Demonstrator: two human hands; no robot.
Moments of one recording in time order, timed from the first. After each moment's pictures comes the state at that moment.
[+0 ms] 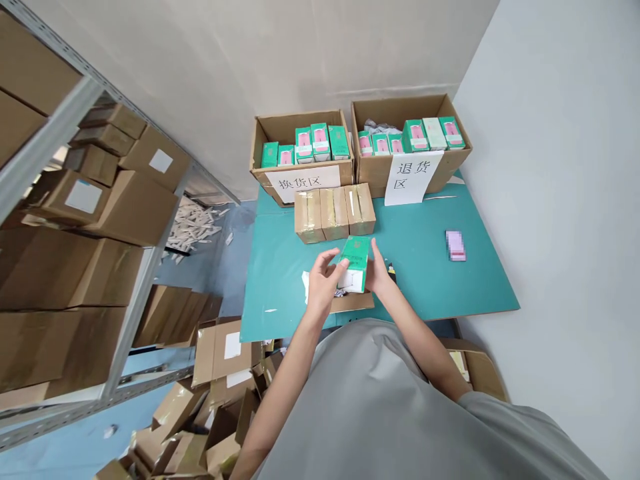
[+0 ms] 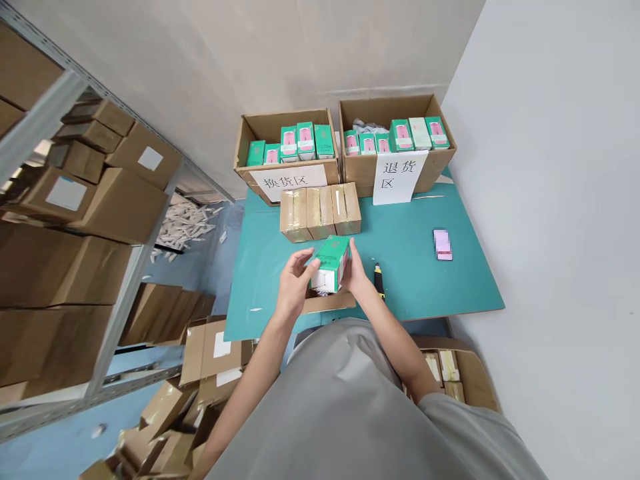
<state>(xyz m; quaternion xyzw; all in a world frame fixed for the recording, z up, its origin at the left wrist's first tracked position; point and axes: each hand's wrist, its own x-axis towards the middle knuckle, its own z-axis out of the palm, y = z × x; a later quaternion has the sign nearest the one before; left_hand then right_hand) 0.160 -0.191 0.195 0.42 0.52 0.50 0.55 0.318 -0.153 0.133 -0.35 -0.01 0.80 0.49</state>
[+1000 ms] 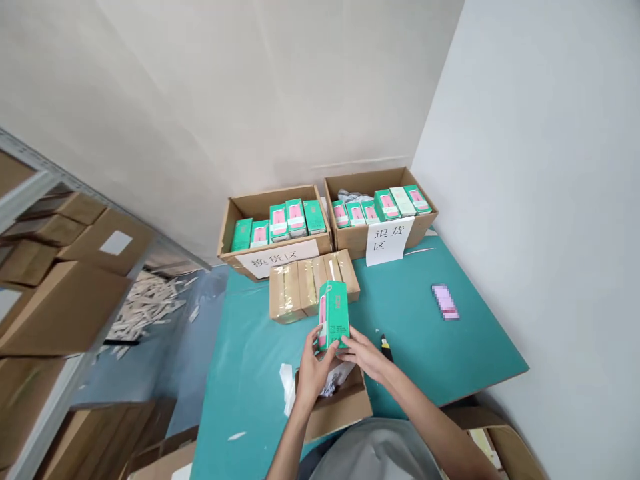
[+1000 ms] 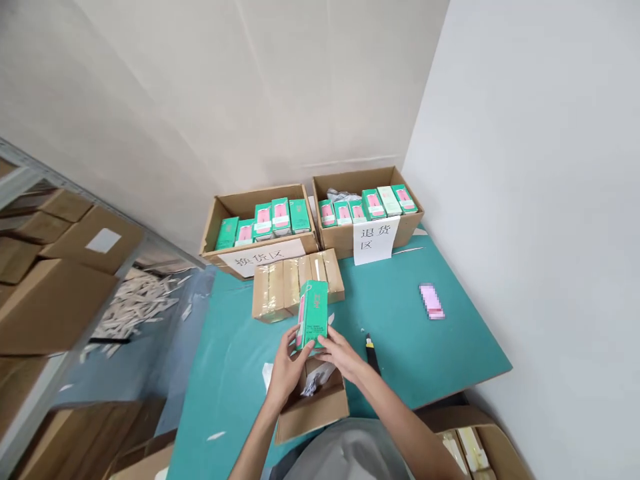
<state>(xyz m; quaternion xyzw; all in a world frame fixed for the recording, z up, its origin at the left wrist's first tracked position) 0.156 -0.116 0.112 0.50 0.58 0.41 0.50 0.326 -0.128 0.102 -0.42 -0.22 0.75 0.47</state>
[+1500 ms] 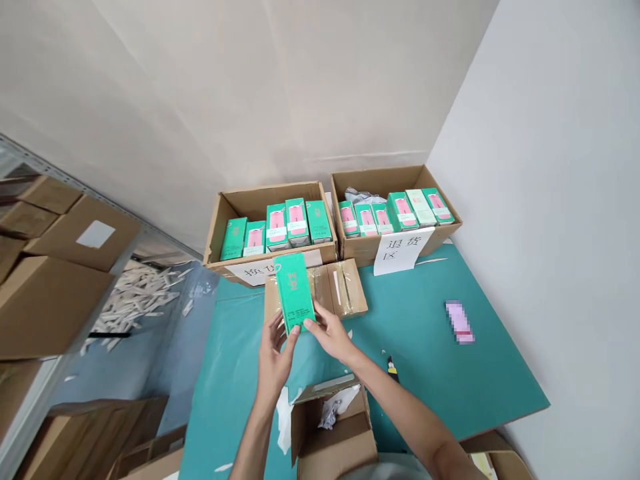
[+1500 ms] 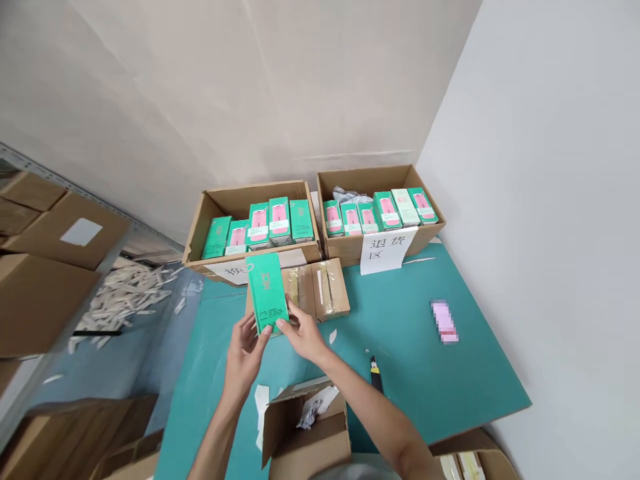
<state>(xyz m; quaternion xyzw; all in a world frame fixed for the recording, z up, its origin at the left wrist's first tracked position) 0.105 0.006 0.127 0.47 0.59 0.49 0.43 0.263 0.022 0.133 -0.39 -0.42 0.64 0.51</state>
